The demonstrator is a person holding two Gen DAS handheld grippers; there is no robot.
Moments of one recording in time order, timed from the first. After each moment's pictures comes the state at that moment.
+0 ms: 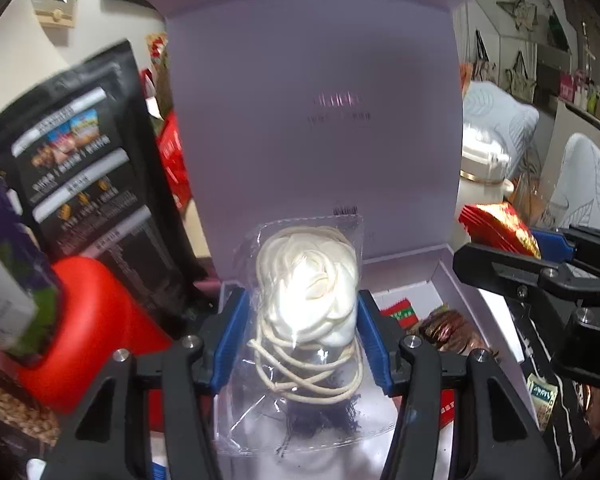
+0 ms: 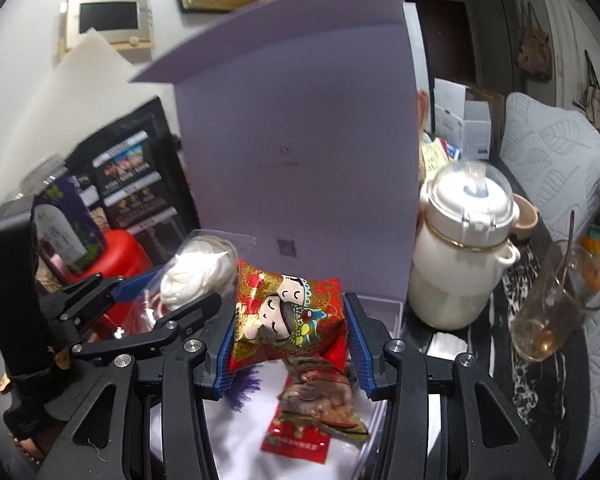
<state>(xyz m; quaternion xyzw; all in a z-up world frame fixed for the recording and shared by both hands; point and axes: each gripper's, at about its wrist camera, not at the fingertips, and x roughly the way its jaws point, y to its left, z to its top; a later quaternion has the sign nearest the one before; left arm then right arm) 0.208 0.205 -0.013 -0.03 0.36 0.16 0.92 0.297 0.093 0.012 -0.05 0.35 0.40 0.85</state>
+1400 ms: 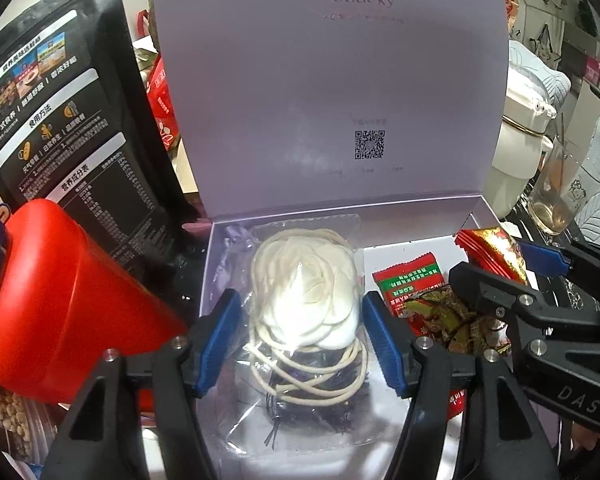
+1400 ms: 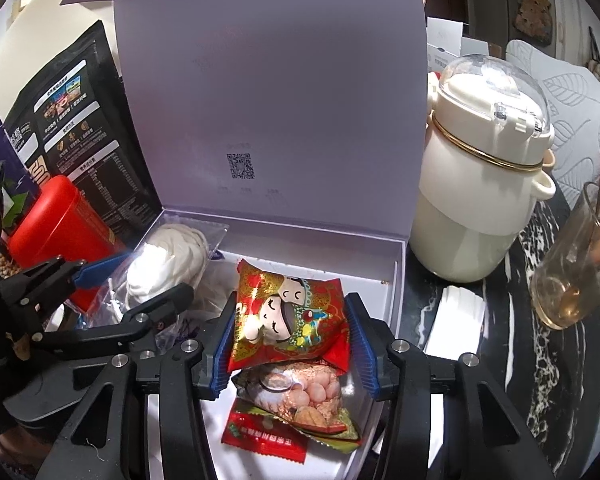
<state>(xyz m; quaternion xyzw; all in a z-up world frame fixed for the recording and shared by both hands) 0.229 0.218 -0.045 -0.06 0.45 0.18 0.87 0.321 0.114 -0.044 -0.09 0.43 0.37 0.82</state>
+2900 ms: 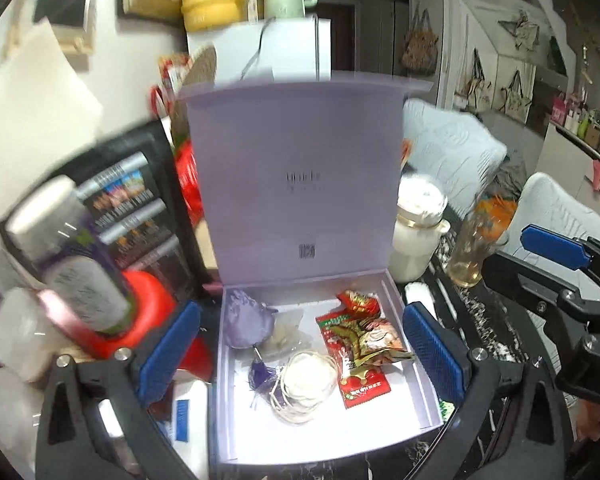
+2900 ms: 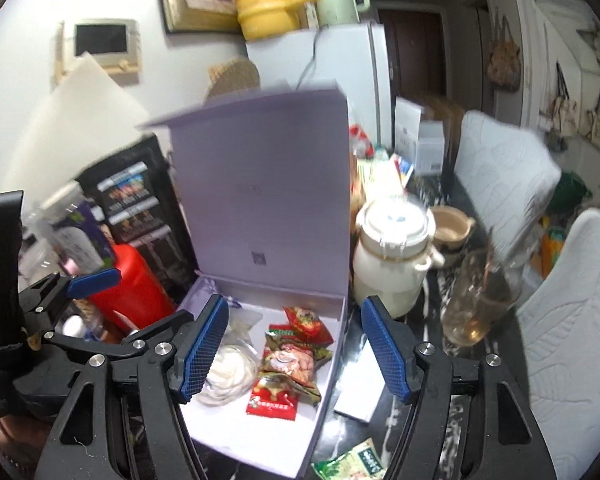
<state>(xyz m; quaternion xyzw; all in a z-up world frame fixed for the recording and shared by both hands) 0.153 0.162 0.093 -0.05 0.34 0.16 0.93 0.250 0.033 0.096 -0.07 0.31 0.36 0.88</state>
